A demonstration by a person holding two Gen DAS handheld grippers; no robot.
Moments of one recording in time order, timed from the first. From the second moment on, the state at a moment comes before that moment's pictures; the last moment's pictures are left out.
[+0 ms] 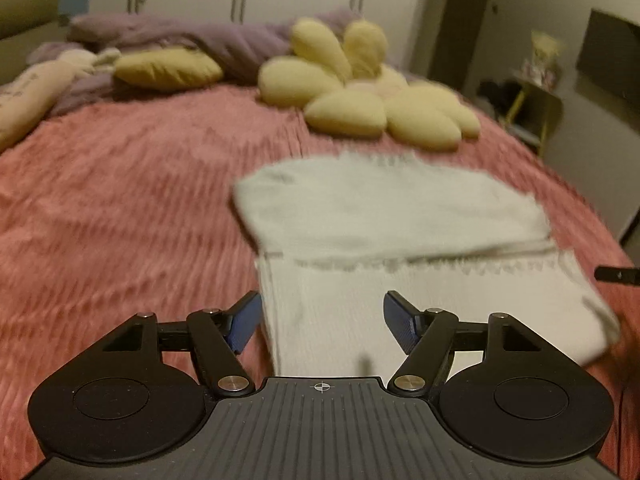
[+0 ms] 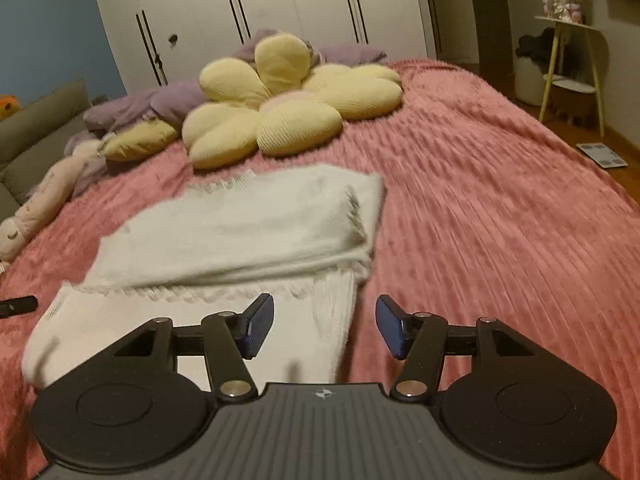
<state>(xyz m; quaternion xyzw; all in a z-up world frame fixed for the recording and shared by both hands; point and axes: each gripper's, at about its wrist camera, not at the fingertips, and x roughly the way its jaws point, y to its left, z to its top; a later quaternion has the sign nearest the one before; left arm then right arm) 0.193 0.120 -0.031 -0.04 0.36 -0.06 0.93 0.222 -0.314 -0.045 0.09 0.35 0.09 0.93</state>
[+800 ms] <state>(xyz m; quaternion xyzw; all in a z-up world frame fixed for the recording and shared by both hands) 0.225 0.103 -0.043 -0.03 0.39 -0.03 0.92 0.253 -0.287 -0.065 0.04 0.37 0.13 0.92</state>
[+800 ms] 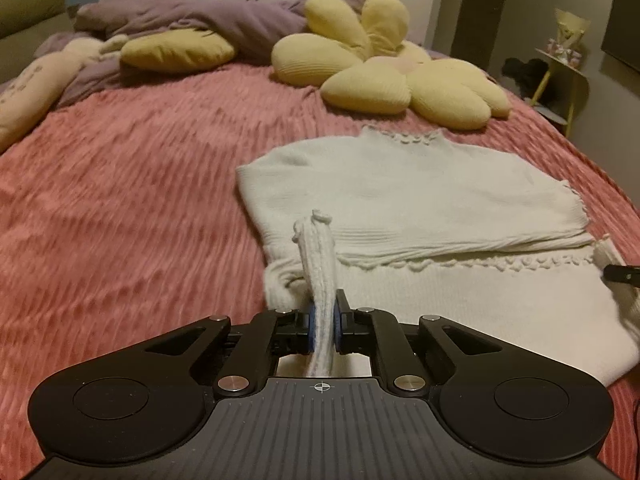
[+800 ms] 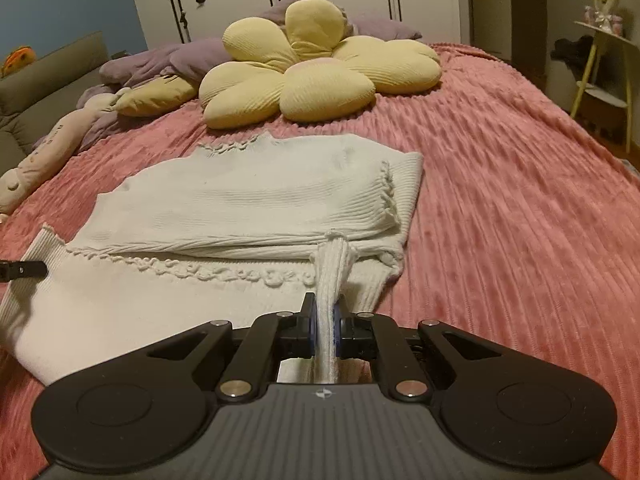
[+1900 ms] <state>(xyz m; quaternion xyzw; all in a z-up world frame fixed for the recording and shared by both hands) 0.328 0.116 -0.018 -0.06 0.34 -0.01 0.94 0.335 -0.269 -0.024 0.01 0.30 0.06 0.95</state>
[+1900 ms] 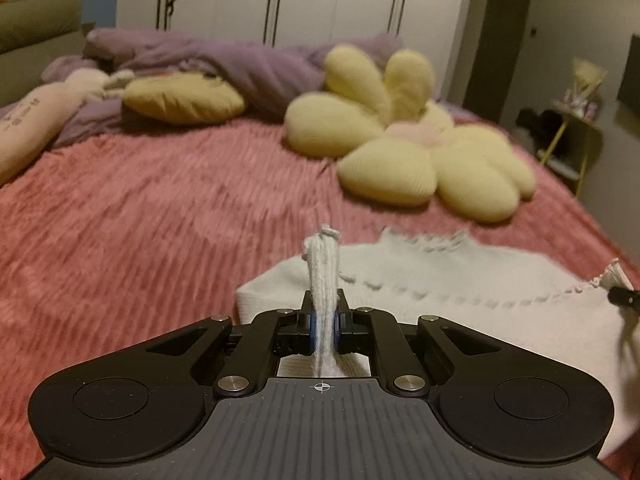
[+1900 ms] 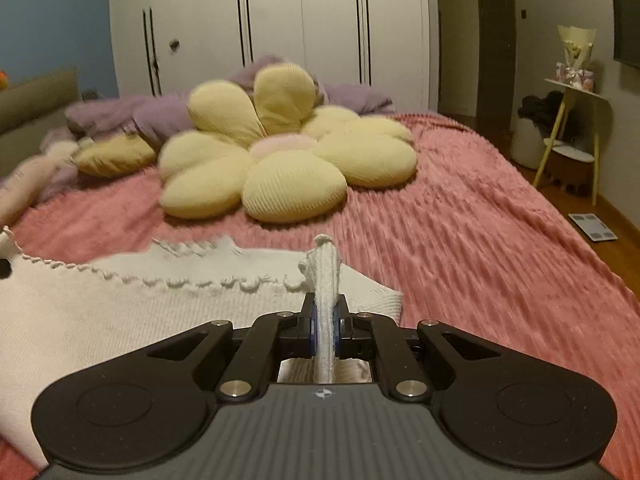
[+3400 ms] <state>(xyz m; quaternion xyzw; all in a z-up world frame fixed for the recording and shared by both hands) 0.347 0.065 -0.067 -0.01 0.37 0.07 0.92 0.344 -0.229 -0.078 -0.02 0.29 0.05 0.96</state>
